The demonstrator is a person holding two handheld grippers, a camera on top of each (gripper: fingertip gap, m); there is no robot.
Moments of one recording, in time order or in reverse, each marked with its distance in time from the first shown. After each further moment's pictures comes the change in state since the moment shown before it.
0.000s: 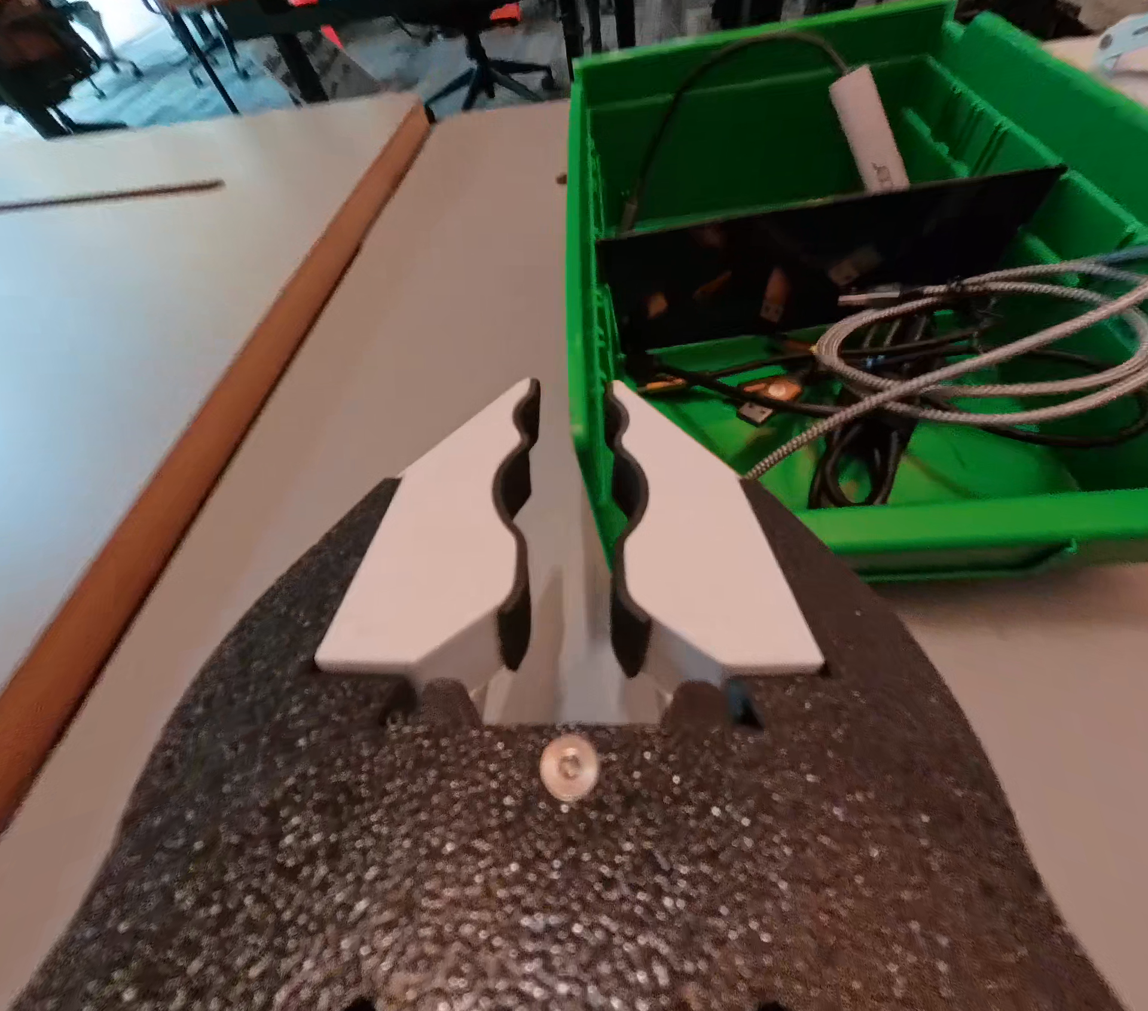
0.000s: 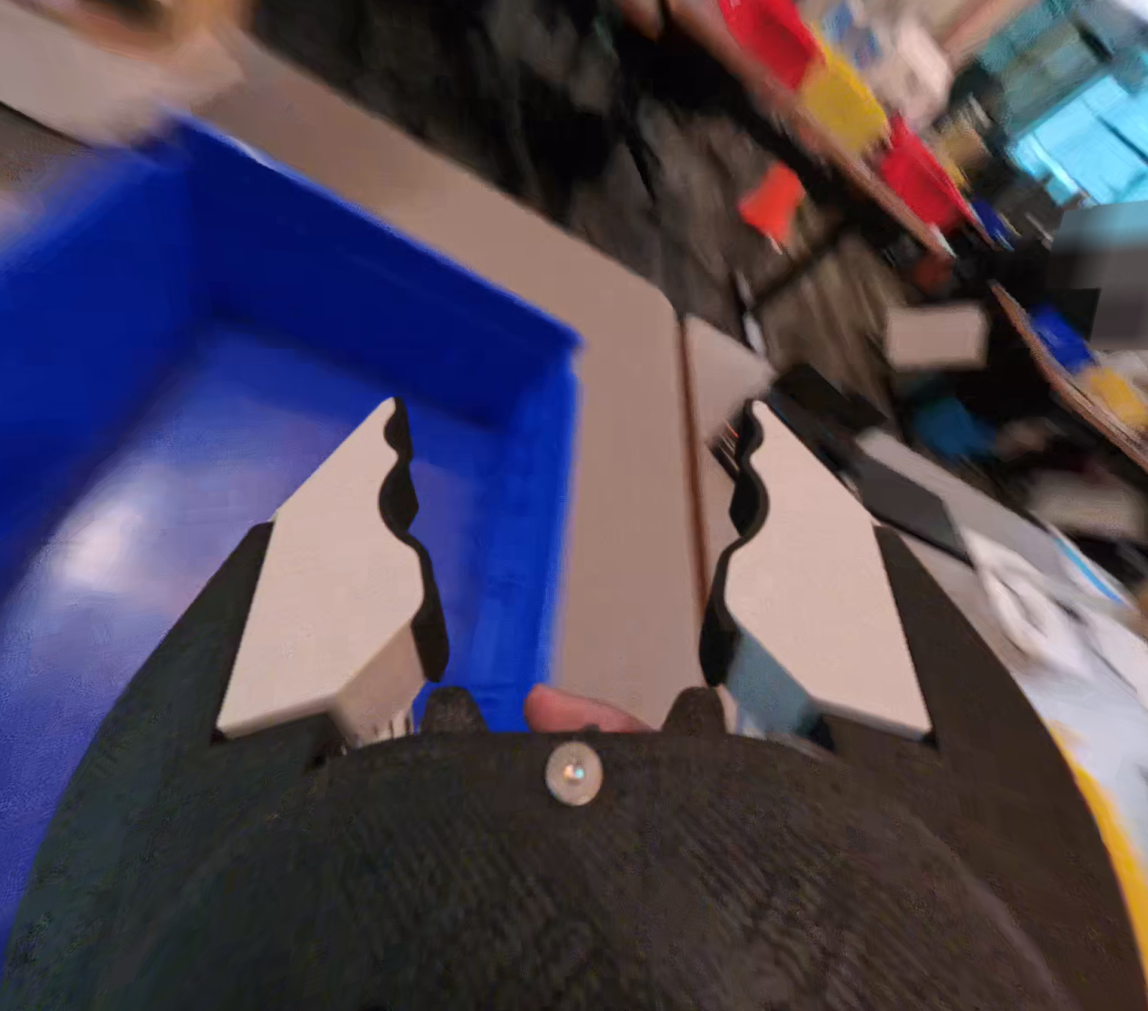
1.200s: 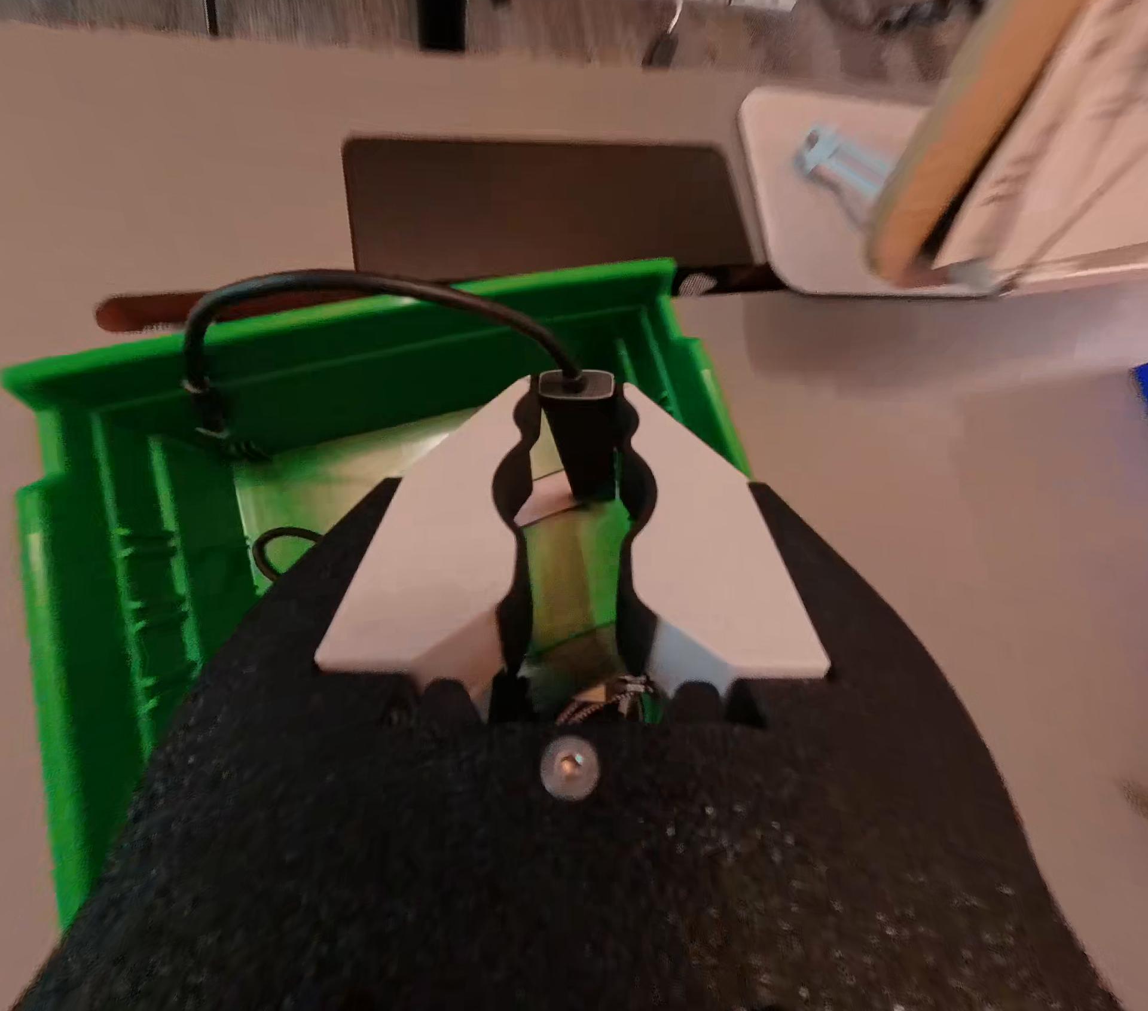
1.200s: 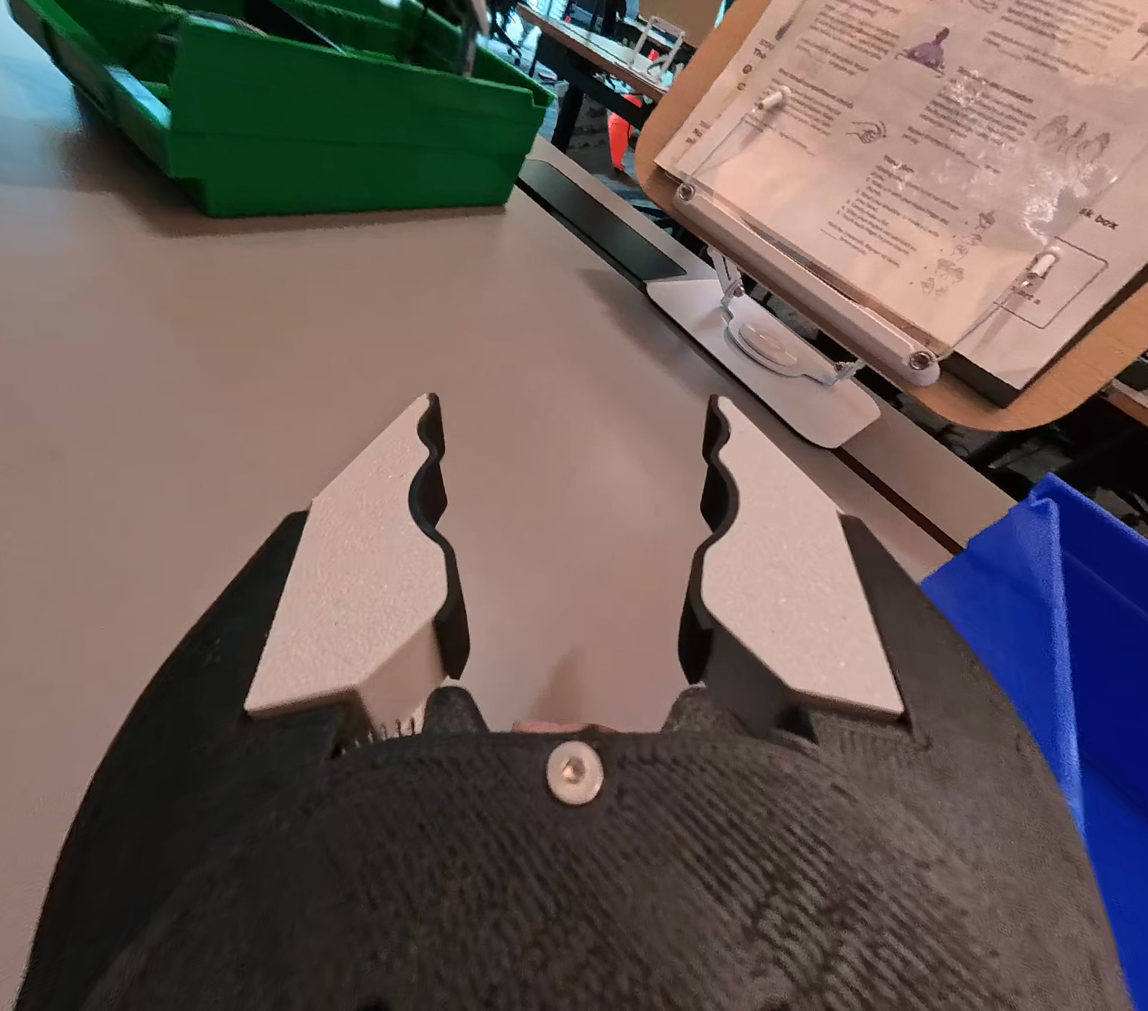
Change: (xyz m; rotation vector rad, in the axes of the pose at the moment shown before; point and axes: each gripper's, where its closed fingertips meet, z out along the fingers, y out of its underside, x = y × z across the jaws) left arm 0.146 -0.114 0.171 -0.400 0.459 -0.150; right arm -0.319 -0.065 -0.098 0.527 -0.656 -0.034
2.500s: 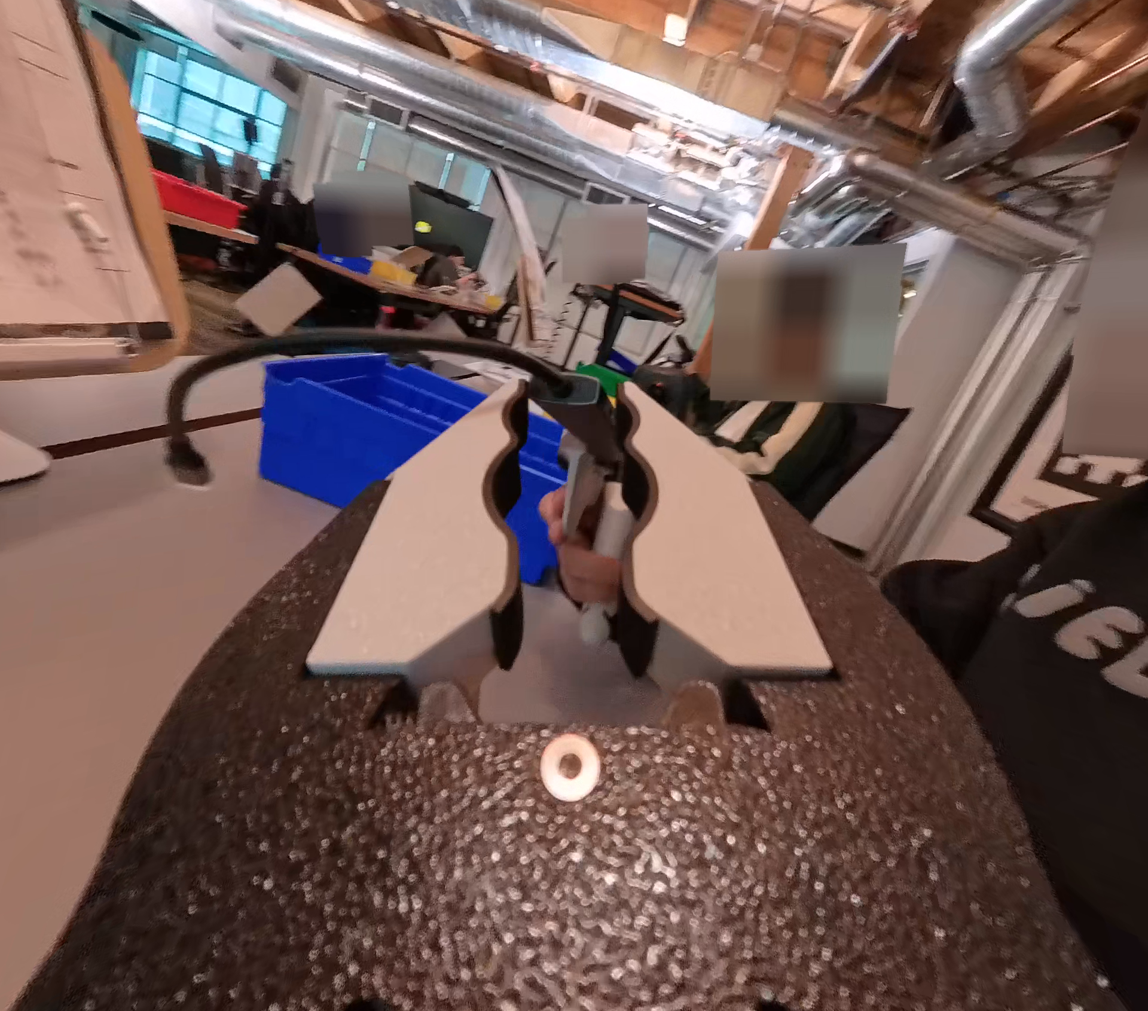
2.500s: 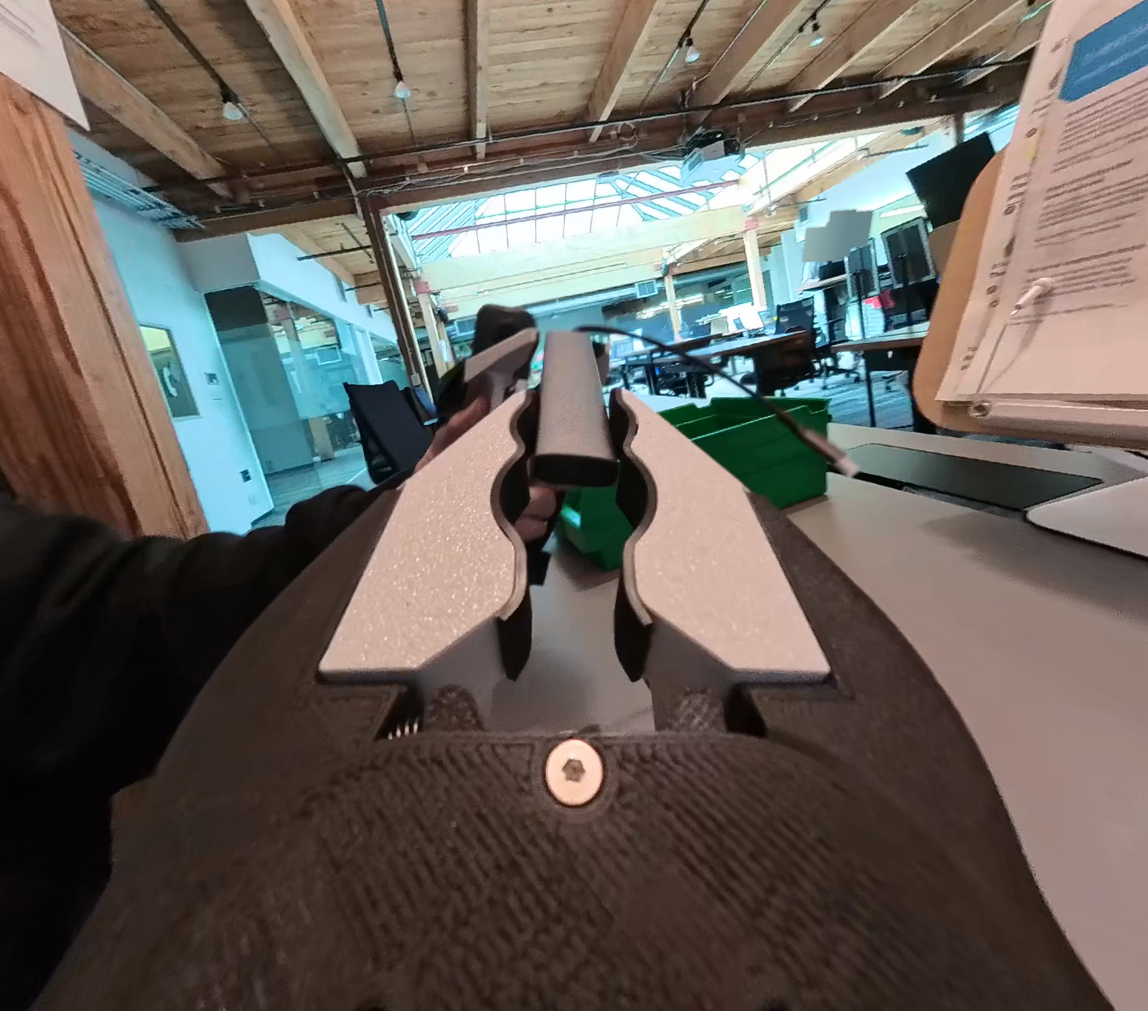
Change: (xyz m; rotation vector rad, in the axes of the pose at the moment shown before) left arm 0.340 0.119 -0.153 0.593 1.220 0.130; right arm -0.010 -0.097 -0.059 0.629 -0.509 0.650
